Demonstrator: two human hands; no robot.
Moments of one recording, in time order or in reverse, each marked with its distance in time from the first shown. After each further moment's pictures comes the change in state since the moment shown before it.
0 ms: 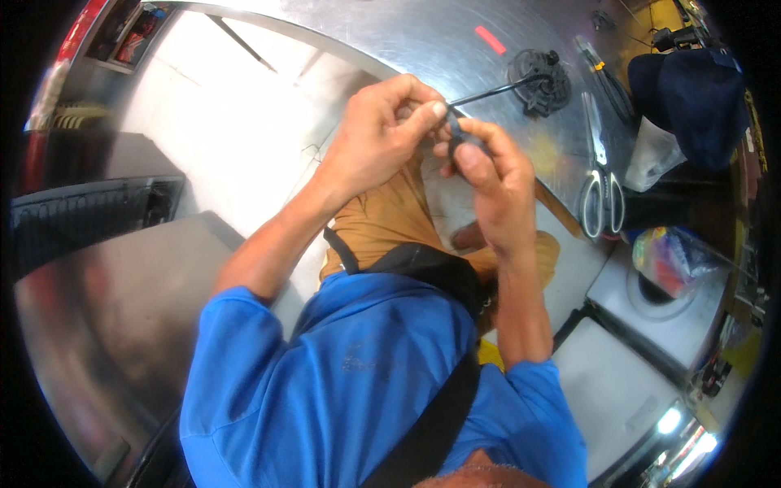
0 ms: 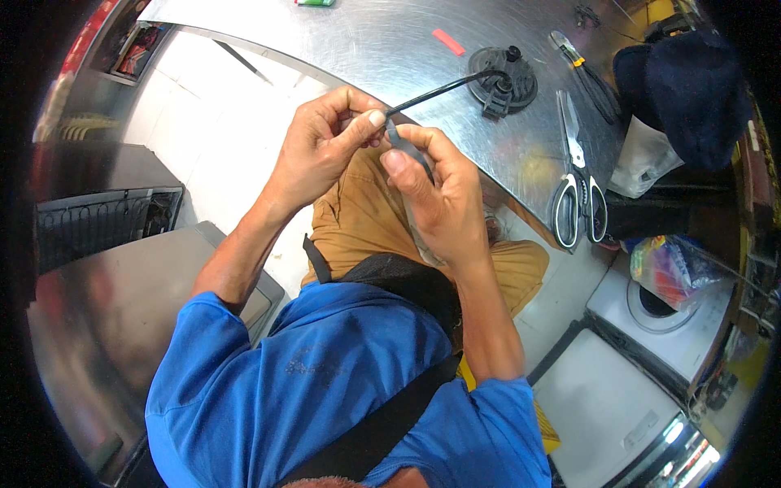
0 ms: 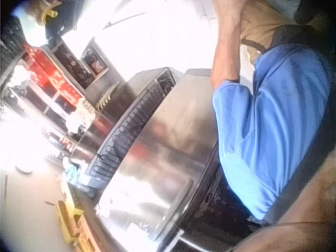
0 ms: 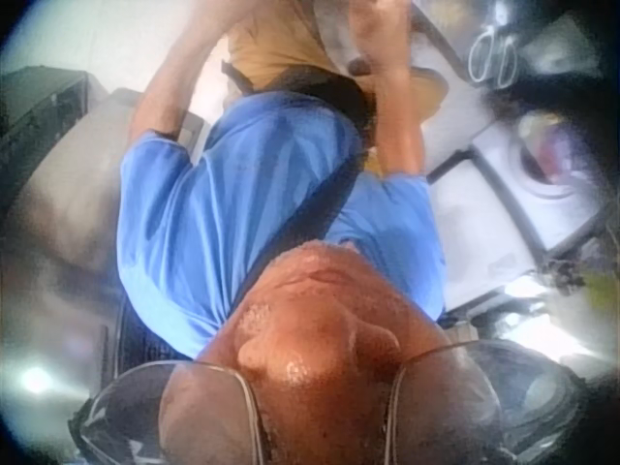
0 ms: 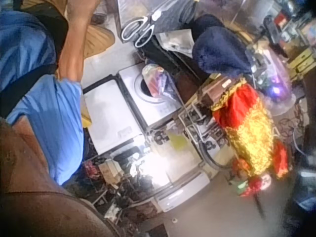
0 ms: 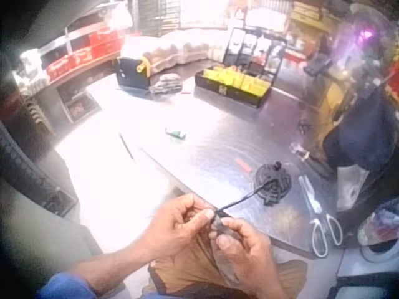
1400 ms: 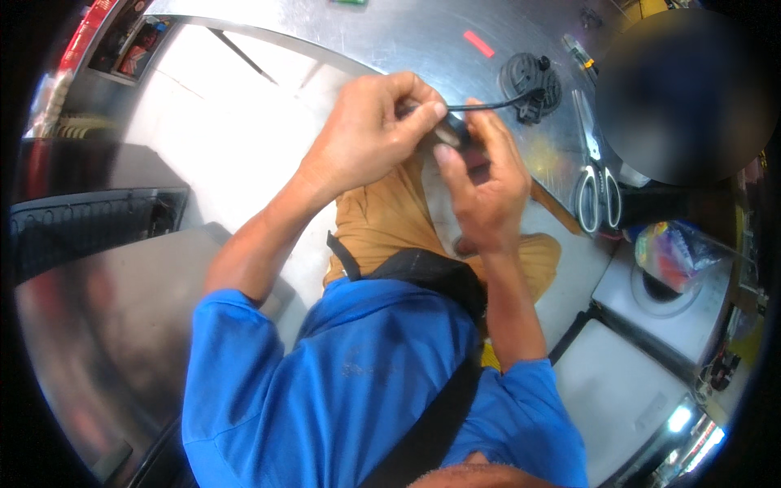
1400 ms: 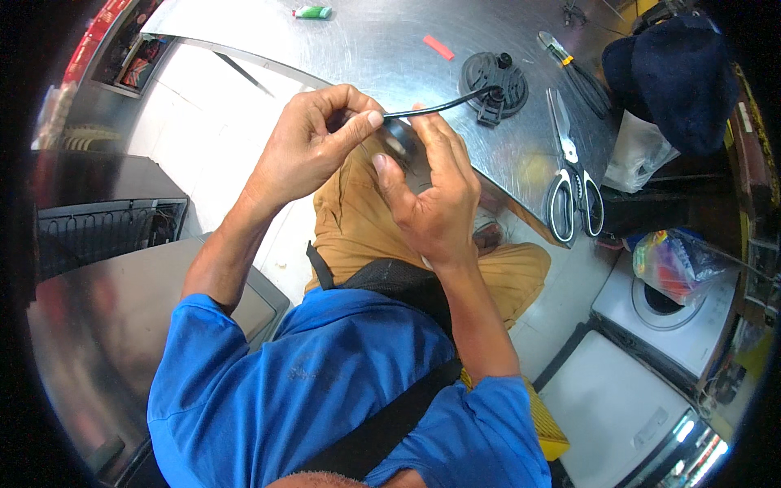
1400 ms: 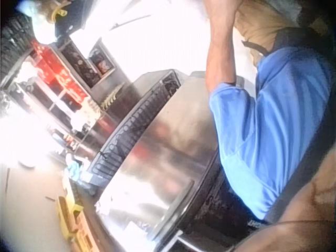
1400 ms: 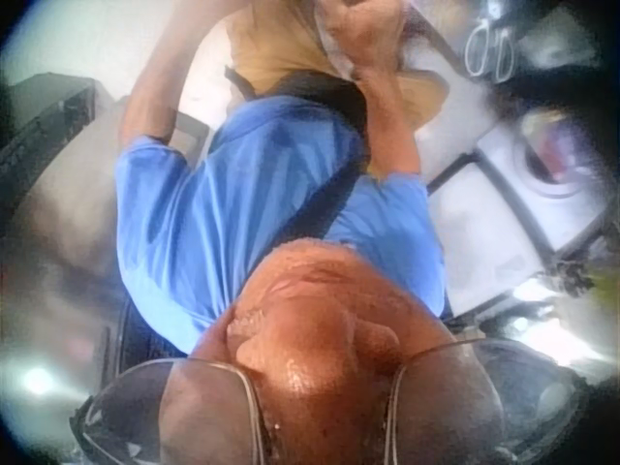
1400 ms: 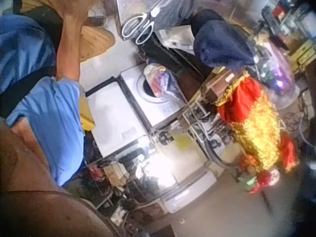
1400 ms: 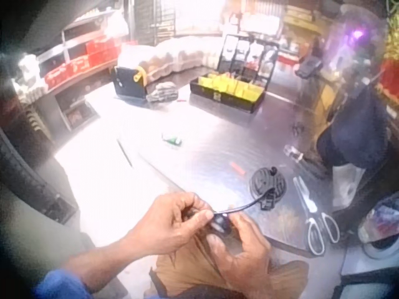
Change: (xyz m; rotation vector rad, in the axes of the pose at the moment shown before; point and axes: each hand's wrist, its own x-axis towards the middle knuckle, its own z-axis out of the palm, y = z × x) left_hand 0.009 0.027 -0.010 0.363 -0.032 0.027; right_hand 0.004 0.011 0.004 -0.650 0.248 -0.506
